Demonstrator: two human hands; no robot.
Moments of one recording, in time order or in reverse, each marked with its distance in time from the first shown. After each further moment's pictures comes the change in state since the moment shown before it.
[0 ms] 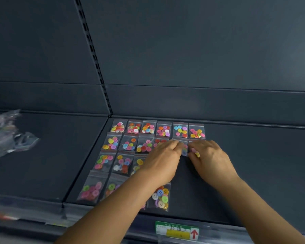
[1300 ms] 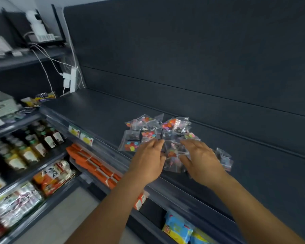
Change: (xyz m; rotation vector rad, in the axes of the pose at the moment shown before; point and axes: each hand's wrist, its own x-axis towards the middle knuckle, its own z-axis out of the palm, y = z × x) left_hand -0.339 -0.459 -0.142 -0.005 0.253 -0.684; right_hand 0.108 -0.536 0.193 0.111 -0.234 -0.472
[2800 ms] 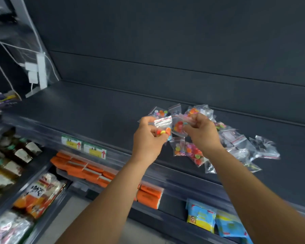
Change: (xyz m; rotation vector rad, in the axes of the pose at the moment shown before) left_hand 0.069 -0.136 -0.024 -0.847 0.103 -0.167; right_hand 0.124 -0.086 0.068 0.723 0.372 0.526
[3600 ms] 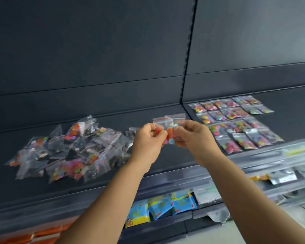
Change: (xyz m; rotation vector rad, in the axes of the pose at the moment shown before) left_hand -0.127 0.153 0.229 -0.332 -0.627 -0.024; right_hand -0.116 0.069 -0.268 0.365 0.372 0.206
